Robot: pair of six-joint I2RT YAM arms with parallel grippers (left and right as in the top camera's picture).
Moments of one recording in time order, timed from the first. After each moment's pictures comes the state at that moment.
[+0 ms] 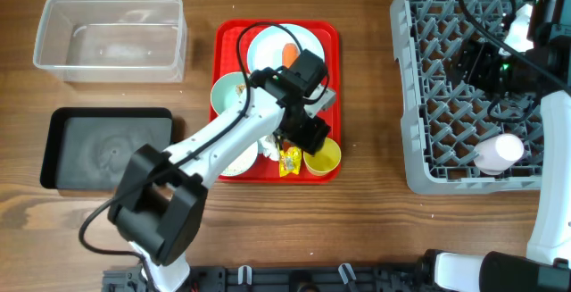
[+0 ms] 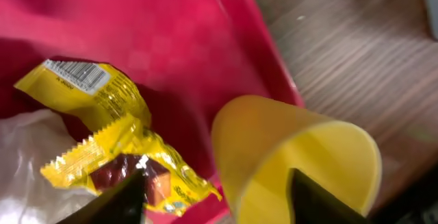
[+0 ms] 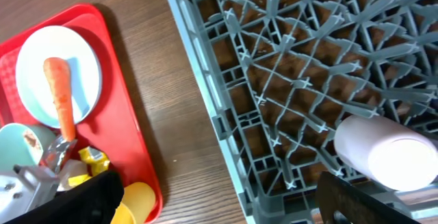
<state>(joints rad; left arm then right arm) -0.67 1.88 1.43 -0.93 0.24 -0.09 -0.19 1.50 1.69 -1.35 -0.12 0.22</state>
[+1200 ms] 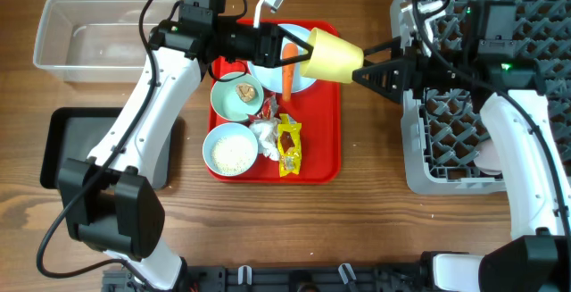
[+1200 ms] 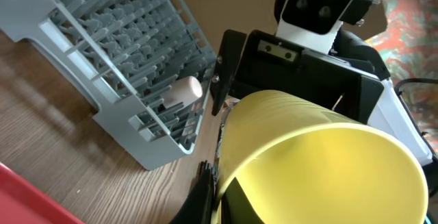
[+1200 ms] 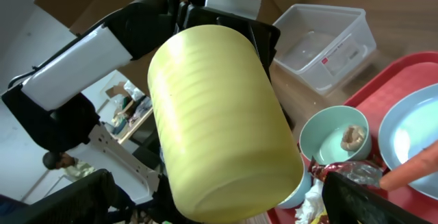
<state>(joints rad) -0.28 1.81 1.58 -0.57 1.31 -0.26 -0.02 1.51 1.32 -0.73 -1.40 -0.16</state>
